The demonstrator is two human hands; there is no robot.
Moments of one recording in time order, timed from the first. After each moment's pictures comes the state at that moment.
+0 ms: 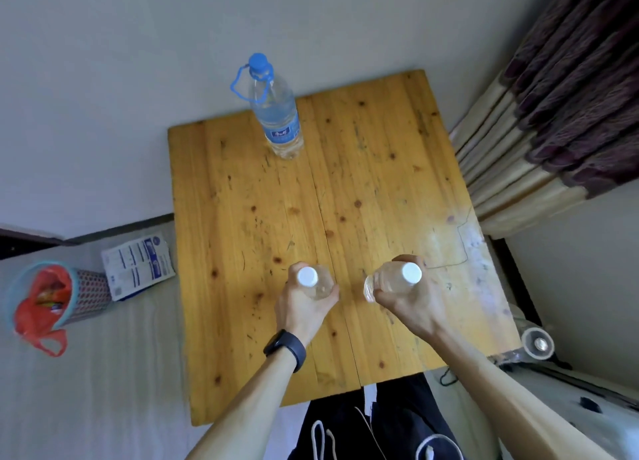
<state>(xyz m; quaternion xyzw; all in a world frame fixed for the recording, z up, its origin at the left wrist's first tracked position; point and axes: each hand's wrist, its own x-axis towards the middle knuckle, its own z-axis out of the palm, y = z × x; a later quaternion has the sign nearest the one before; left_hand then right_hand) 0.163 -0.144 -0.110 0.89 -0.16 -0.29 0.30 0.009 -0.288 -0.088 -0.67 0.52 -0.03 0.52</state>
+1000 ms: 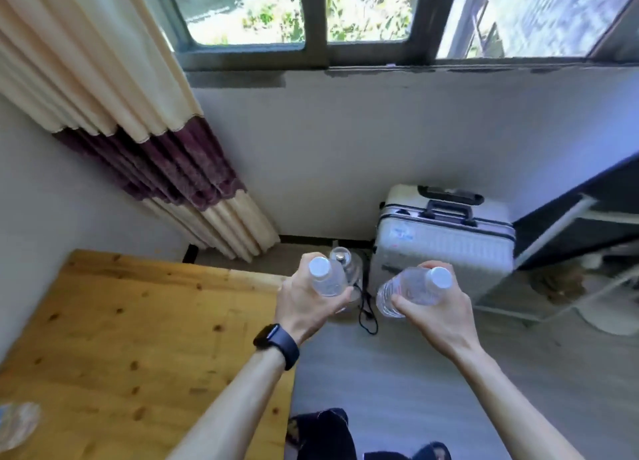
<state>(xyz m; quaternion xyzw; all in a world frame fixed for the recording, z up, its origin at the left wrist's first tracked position) -0.135 -0.239 0.008 0.50 -0.78 -0.31 0.20 -0.314 -0.102 0.028 -0.28 0.82 -0.41 0.28</state>
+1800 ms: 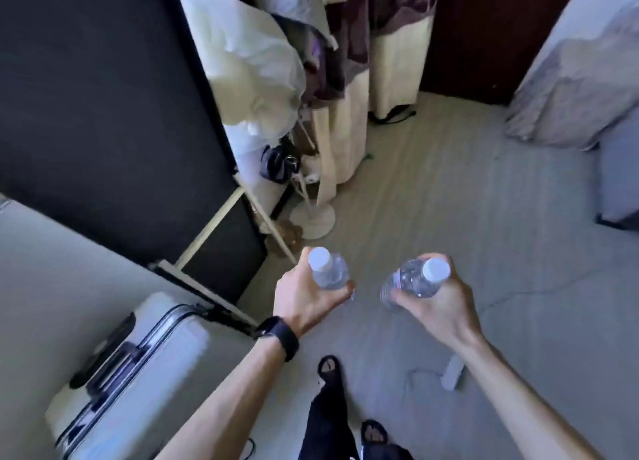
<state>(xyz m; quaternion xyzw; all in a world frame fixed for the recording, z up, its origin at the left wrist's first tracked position) -0.631 0.175 0.030 0.00 -0.92 -0.37 -0.10 -0.563 0.390 0.029 0.25 0.82 -0.52 -0.02</state>
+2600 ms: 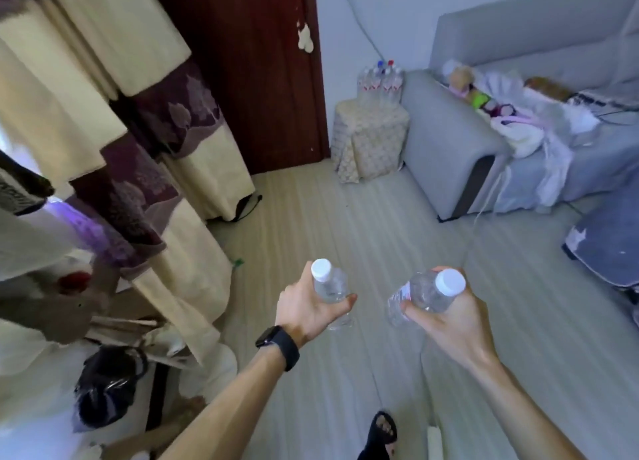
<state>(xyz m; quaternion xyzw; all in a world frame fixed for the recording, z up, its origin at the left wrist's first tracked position) -0.872 0.560 0.050 -0.33 -0.87 -0.30 -0.22 -0.667 0.683 0.054 0.50 0.71 -0.44 -0.24</state>
